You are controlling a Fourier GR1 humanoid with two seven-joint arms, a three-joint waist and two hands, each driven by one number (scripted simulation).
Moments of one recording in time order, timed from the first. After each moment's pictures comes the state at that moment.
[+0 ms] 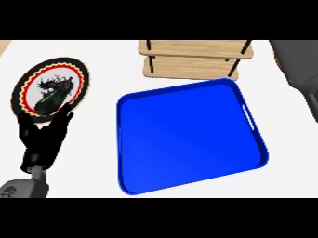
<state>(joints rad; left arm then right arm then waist) -0.08 0.23 0.03 -1.38 0.16 0.03 0.27 -1.60 -0.29 -0.02 -0.47 0.69 -0.07 0.43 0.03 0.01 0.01</state>
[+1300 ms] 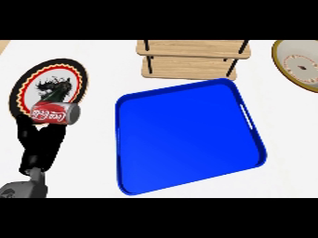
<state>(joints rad) -0.06 0.22 0.04 -1.40 0.14 0.03 0.29 -1.62 -0.36 -0.35 -0.49 0.47 -0.46 0.41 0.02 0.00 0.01</state>
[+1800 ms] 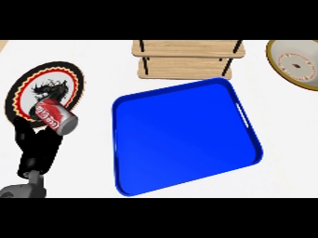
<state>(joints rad) -0.04 0.21 0.05 -1.41 0.14 0.03 0.29 -1.51 -0.54 -0.44 -0.57 0.41 -0.48 0.44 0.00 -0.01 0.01</state>
